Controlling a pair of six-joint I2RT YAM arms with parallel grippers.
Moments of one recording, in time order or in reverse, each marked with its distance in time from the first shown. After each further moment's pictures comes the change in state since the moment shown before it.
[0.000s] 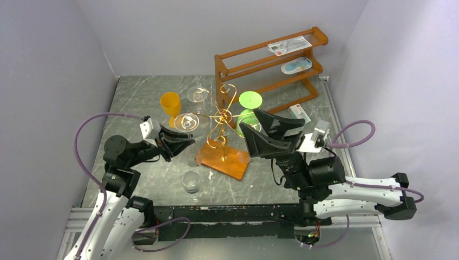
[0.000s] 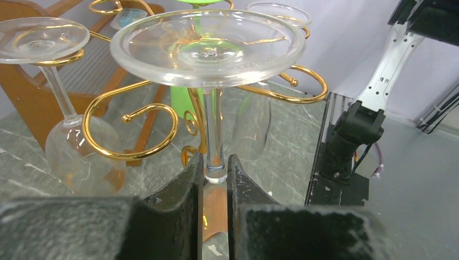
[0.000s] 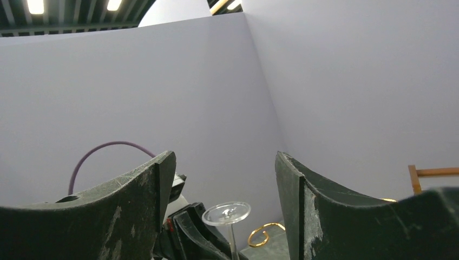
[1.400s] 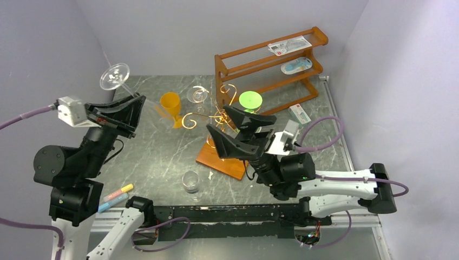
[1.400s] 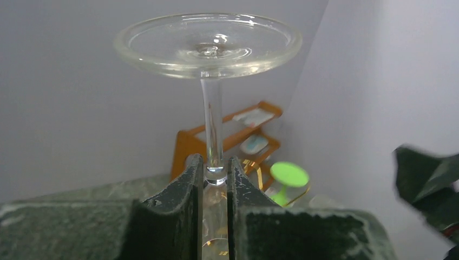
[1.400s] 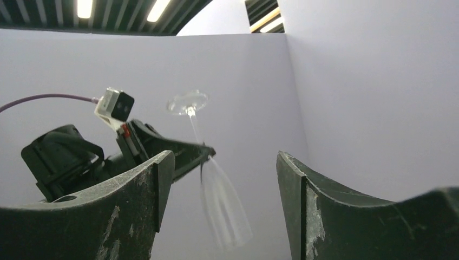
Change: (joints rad) left arm 0.000 0.030 0.626 -0.299 -0.683 -0.186; right arm 0.000 0.327 0.139 0.246 -0.166 -0.061
